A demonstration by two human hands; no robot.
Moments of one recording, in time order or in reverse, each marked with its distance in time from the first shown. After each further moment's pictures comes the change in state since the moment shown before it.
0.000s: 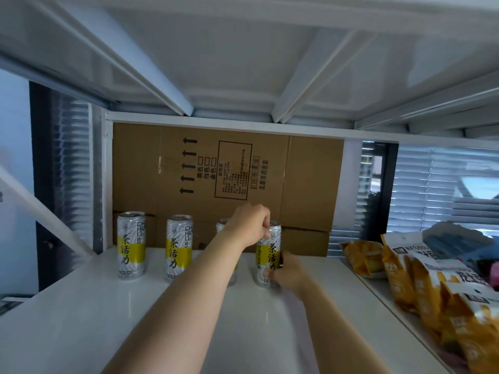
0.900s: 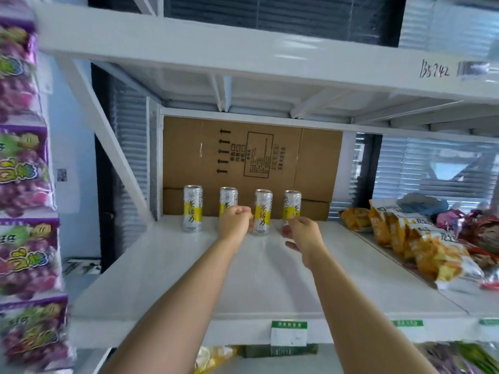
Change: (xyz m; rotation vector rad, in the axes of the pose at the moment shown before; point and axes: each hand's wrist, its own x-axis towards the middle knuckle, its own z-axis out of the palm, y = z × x) left_hand -0.191 -0.034 -0.057 -1.103 0.304 -0.547; right_hand -0.188 -0.104 0.054 0.460 0.332 0.062
